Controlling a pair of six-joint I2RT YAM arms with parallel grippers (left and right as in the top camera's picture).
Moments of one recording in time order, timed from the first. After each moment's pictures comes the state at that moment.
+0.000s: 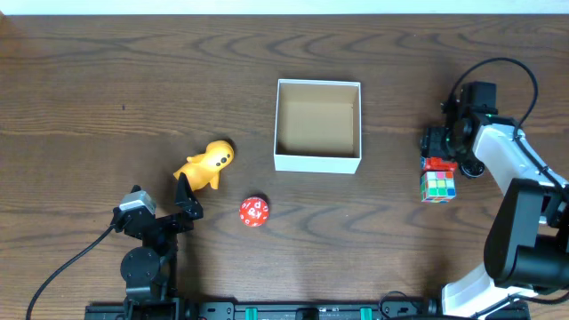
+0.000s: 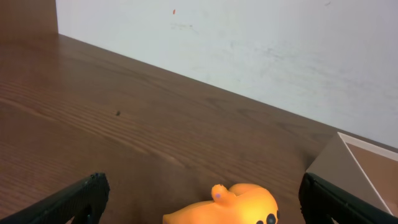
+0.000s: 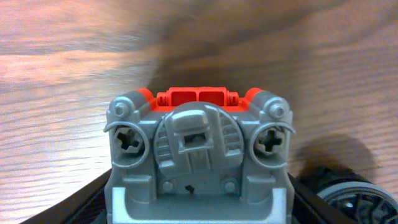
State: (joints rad) left arm 0.04 0.01 0.02 -0.12 -0.08 -0.30; right arm -0.14 1.79 1.09 -0.58 -0.01 0.02
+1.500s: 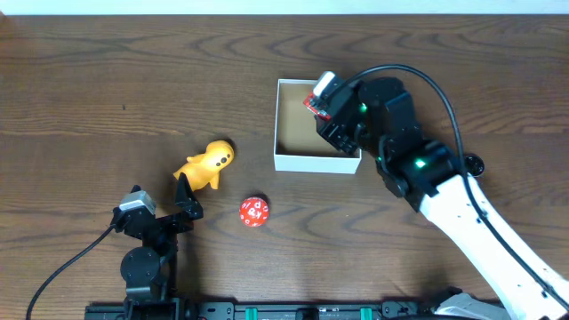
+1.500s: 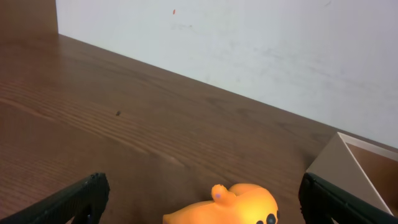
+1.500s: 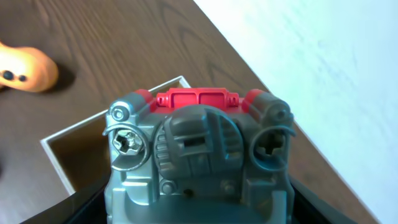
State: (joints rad) left arm 0.04 0.01 0.03 -0.12 -0.08 -0.30; right arm 0.53 1.38 1.15 -0.34 0.00 -0.46
